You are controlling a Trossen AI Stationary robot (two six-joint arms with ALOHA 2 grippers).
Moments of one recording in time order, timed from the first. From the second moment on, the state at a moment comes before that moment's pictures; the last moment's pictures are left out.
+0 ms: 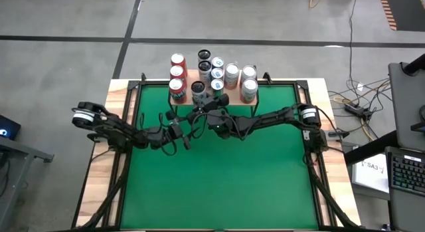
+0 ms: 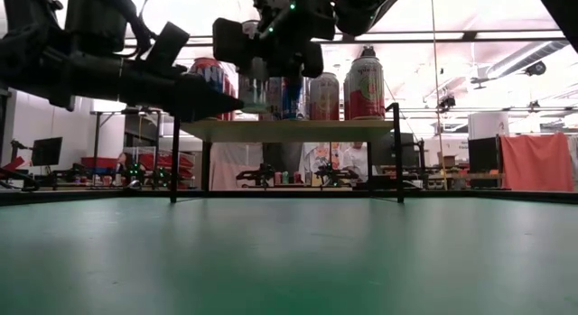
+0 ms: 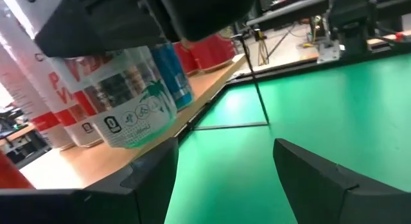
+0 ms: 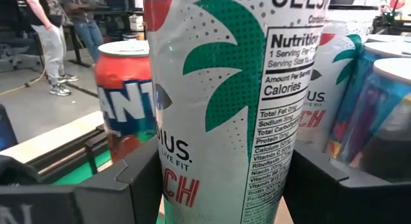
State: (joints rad) left arm -0.08 1.54 0.27 1.26 -0.61 0.35; right arm -0.01 2.03 1.48 0.46 0.98 0.09
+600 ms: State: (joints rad) left arm -0.07 1.67 0.32 1.35 -0.60 0.35; right arm -0.04 2.03 1.48 0.42 0.97 0.14
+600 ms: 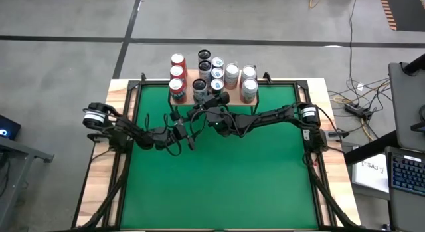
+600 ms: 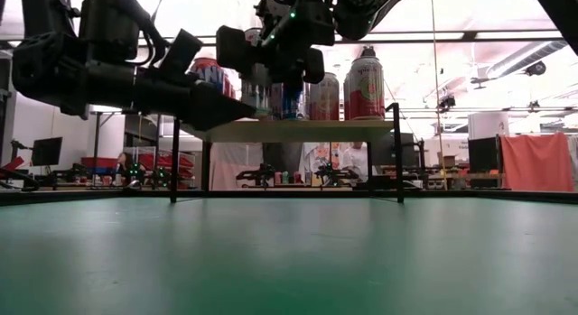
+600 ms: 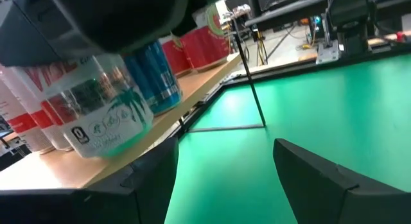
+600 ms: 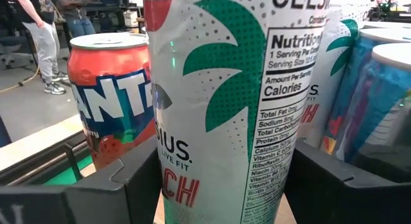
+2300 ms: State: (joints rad) left arm -0.01 1.69 0.36 1.41 -0.60 0.35; right arm -0.05 2.04 1.48 0.40 0.94 0.15
